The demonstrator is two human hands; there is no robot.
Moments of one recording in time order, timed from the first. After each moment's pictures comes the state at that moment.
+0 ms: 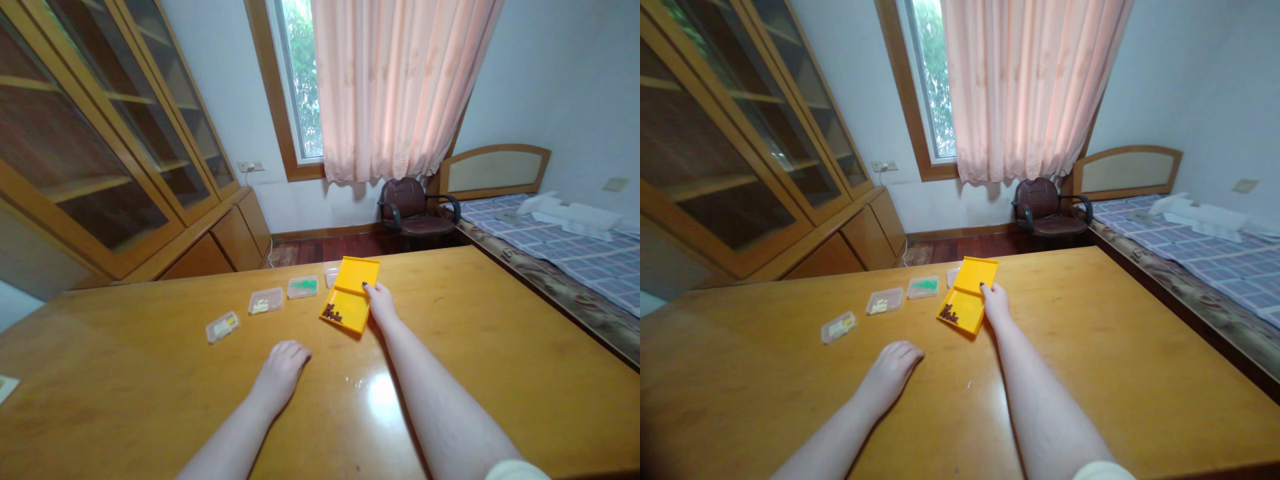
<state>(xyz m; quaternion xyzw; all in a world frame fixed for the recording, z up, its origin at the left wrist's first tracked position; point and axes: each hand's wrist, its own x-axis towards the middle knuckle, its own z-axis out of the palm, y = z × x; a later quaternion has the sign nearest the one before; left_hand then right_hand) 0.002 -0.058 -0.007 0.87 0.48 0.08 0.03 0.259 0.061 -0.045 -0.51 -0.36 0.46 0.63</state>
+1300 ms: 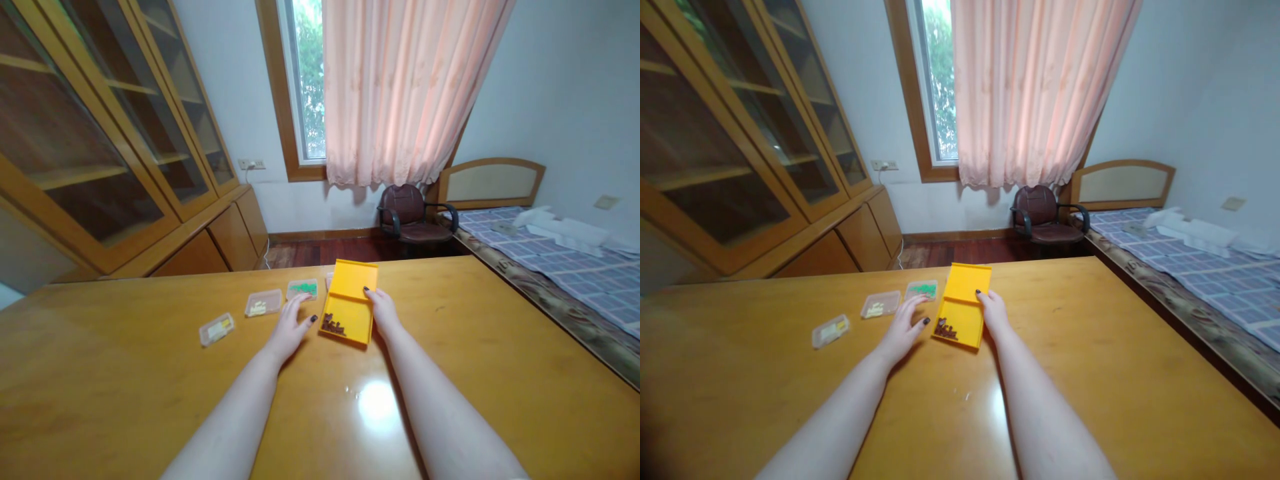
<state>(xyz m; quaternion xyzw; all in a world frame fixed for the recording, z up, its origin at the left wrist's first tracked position) 0.021 0.024 -0.009 0.79 0.49 0.32 0.17 0.254 0.047 -0.022 -0.43 -0.33 0.57 0.61</state>
